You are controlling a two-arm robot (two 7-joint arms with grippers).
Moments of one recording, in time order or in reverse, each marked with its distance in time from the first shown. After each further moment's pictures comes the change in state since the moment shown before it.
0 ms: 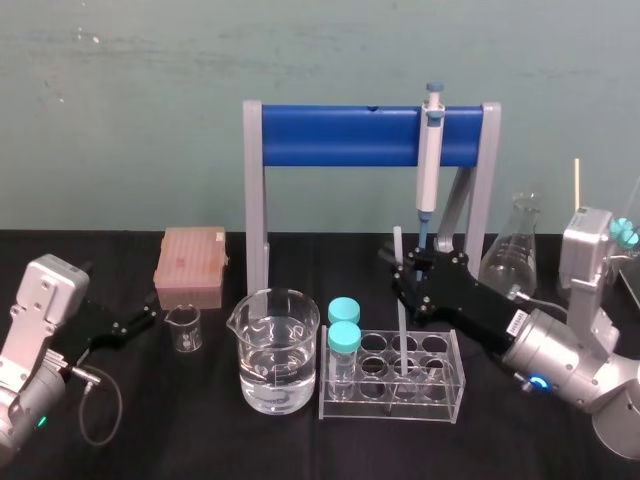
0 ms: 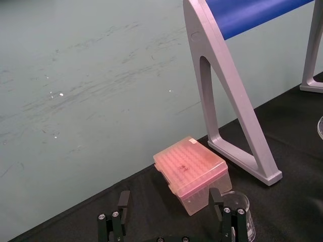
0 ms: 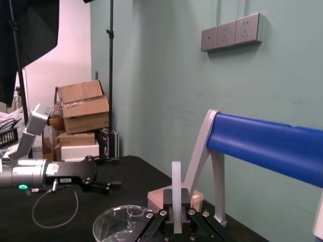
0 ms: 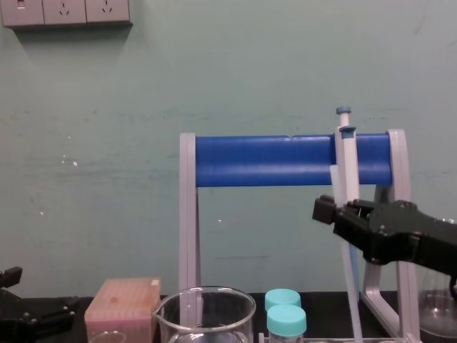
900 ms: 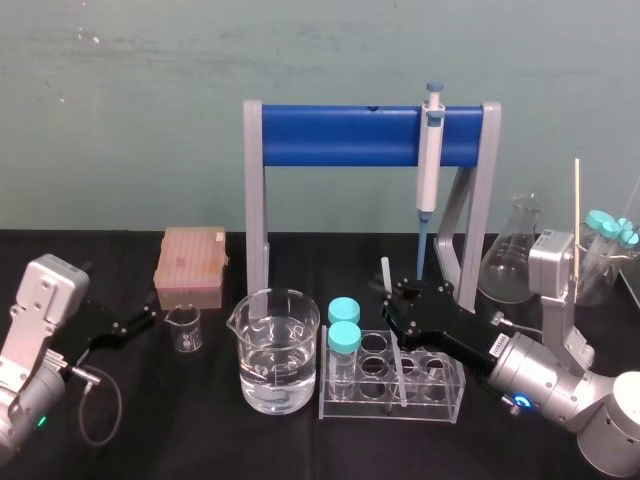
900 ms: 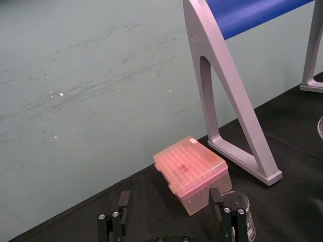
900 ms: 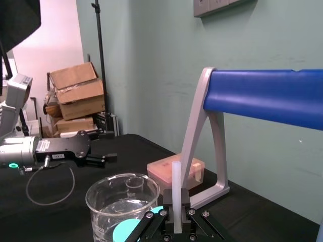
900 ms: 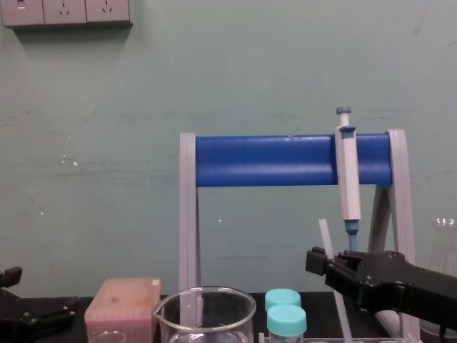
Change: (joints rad) left arm 0.000 0.000 0.000 0.000 0.000 0.000 0.000; right arm 0.018 -0.044 -0.025 0.116 -0.023 0.032 -0.003
